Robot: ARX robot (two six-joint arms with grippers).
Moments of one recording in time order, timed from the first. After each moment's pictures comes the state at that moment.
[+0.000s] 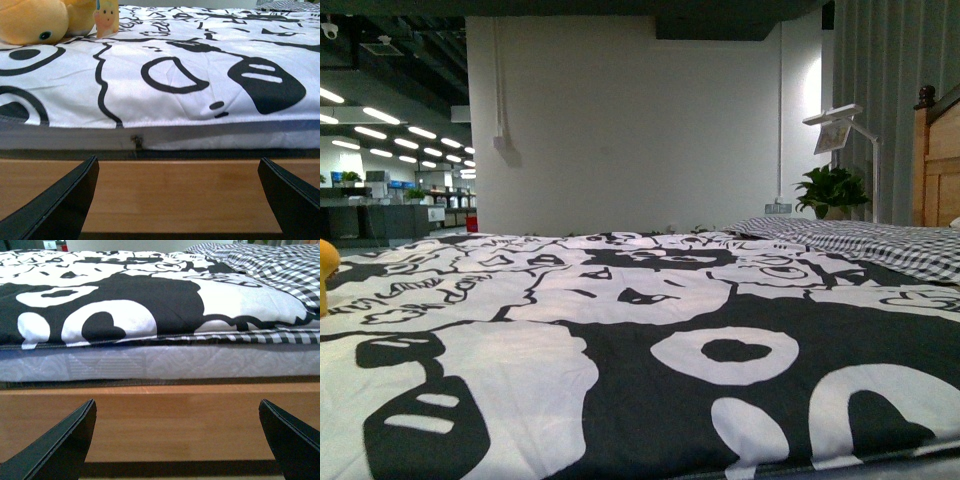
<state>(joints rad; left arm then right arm) 0.00 0.00 0.01 -0.01 0.00 -0.01 0.00 0.00 0.01 0.00 0.00 0.00</state>
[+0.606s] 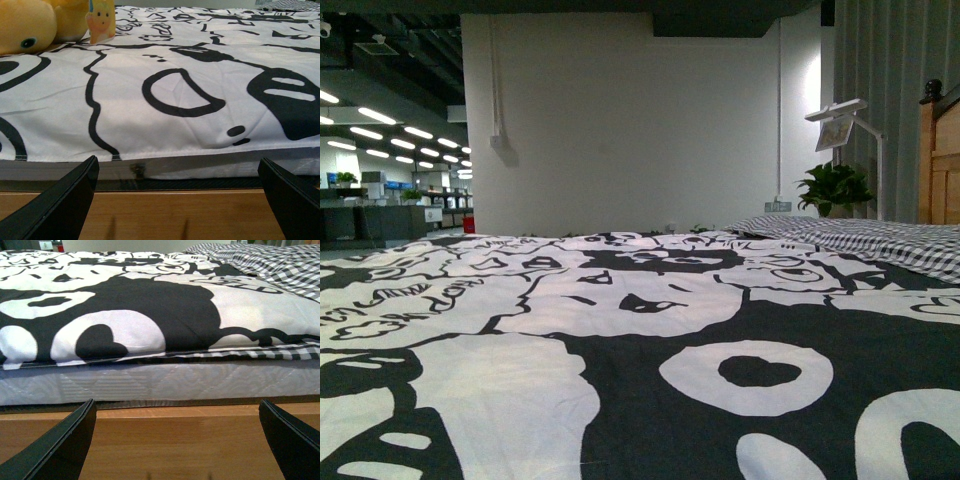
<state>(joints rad) 0.00 0.00 0.01 -0.01 0.00 -0.01 0.00 0.00 0.01 0.00 0.00 0.00</state>
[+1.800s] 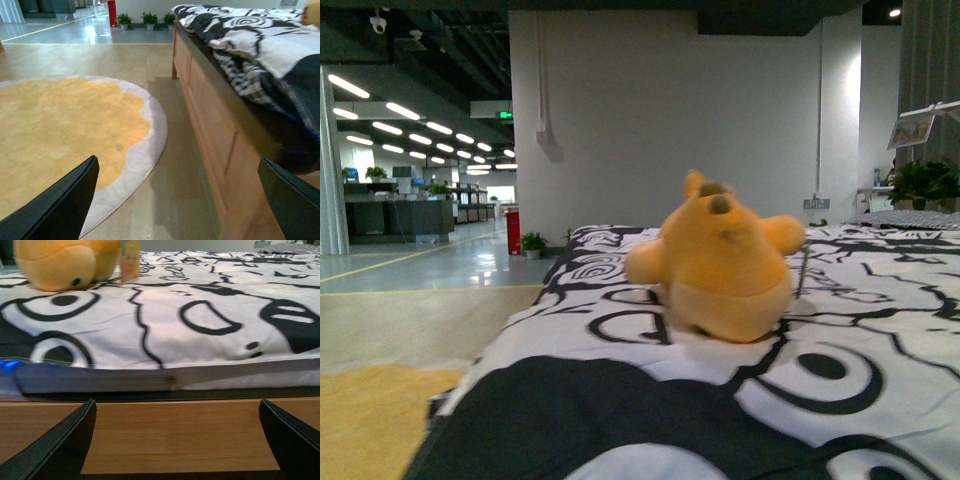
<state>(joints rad) 0.00 0.00 0.01 0.00 0.00 -0.01 0.00 0.00 0.01 0.00 0.00 0.00</state>
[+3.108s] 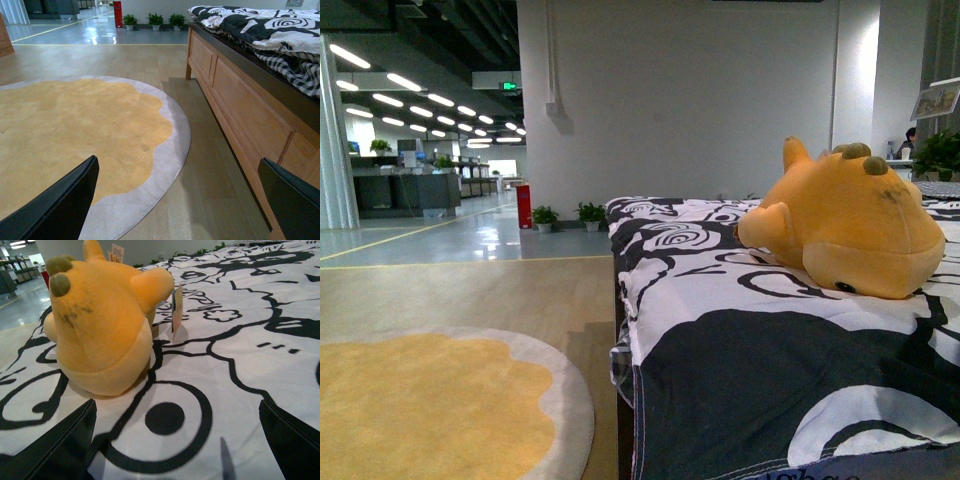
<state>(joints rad) 0.00 0.00 0.01 0.00 0.00 -0.01 0.14 1.21 0.52 0.72 0.35 0.19</state>
